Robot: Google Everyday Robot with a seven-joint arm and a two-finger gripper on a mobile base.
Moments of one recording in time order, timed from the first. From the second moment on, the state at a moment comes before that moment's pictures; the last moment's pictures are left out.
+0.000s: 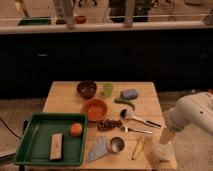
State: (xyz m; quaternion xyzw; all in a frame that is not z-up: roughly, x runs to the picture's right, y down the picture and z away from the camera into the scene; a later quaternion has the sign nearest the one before) arm 0.302 0.211 0.694 -0.28 0.00 0.19 0.94
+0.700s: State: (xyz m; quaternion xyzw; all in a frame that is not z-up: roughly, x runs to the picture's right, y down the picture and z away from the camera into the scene) arm 0.283 0.215 0.691 -0.27 -0.05 0.13 0.95
